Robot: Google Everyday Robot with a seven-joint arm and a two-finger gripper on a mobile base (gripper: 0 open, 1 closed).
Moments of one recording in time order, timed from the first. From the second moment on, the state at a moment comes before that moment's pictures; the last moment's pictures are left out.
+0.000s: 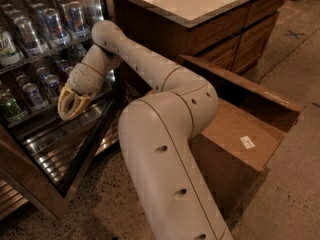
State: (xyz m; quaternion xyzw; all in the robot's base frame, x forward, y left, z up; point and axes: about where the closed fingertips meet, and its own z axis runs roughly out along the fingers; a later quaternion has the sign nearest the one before) arm 0.569 0.267 0.771 -0.86 0.10 0.43 0.26
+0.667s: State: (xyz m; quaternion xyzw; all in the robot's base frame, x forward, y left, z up) arm 0.567 0.284 0.763 -0.87 0.10 0.42 0.22
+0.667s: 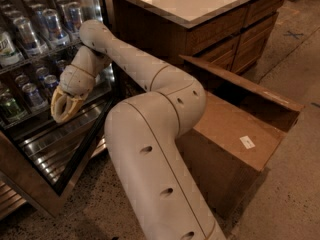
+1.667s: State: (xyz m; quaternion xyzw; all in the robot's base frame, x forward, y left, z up) arm 0.569 0.294 0.758 -0.88 0.11 0.41 0.21
